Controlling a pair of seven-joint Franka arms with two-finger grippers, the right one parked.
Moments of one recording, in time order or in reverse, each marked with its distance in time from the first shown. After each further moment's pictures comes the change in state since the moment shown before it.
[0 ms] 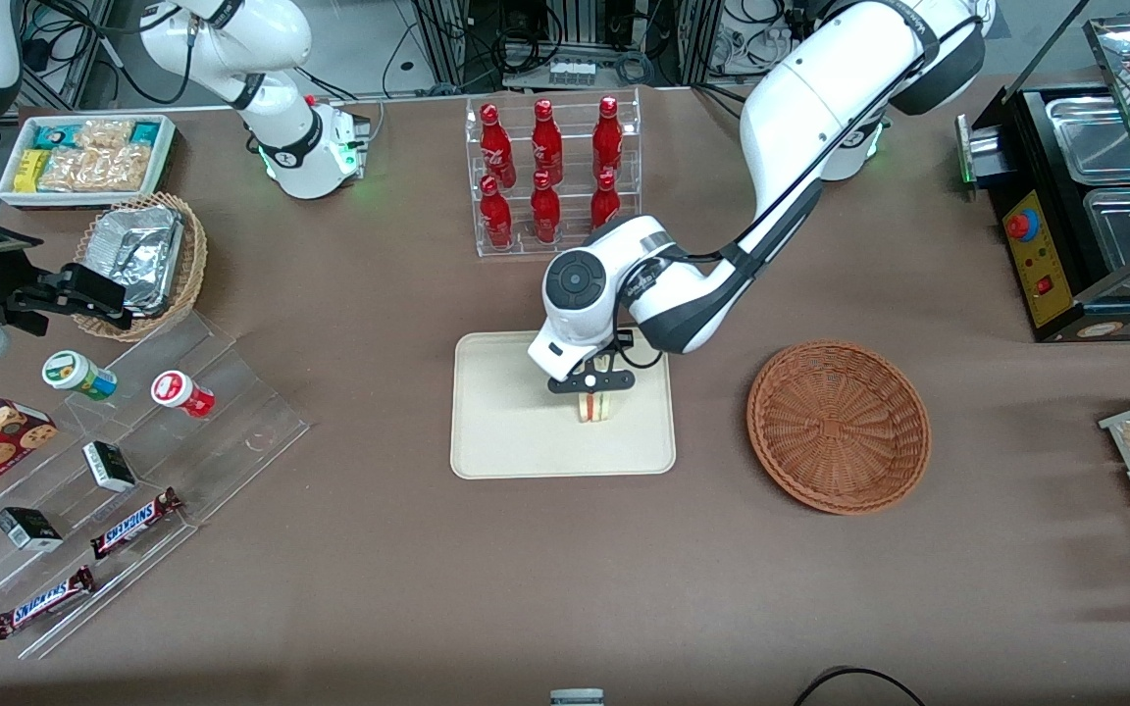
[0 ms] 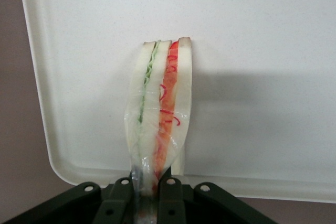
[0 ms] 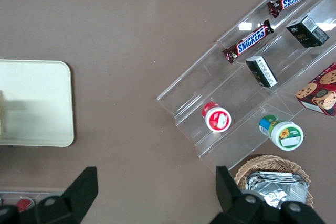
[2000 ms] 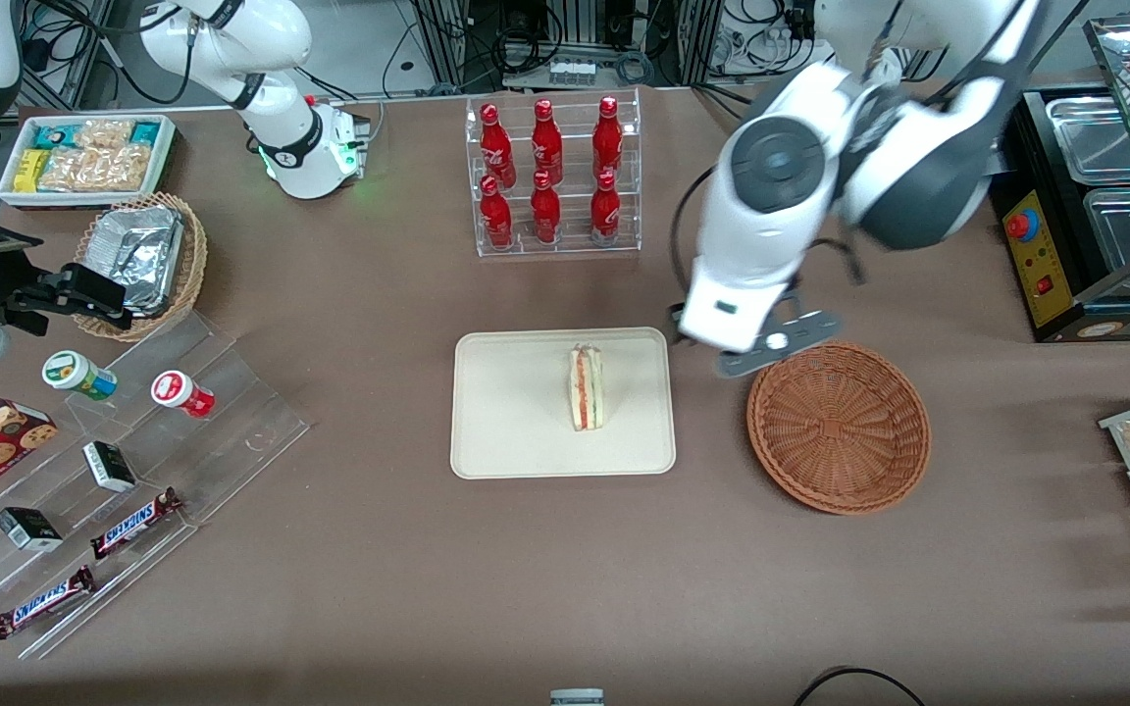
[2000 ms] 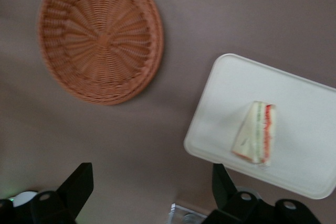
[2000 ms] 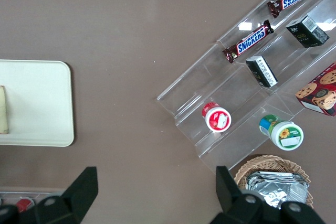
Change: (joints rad) arm 0.276 -0.434 0.002 0.128 -0.156 -0.533 0.073
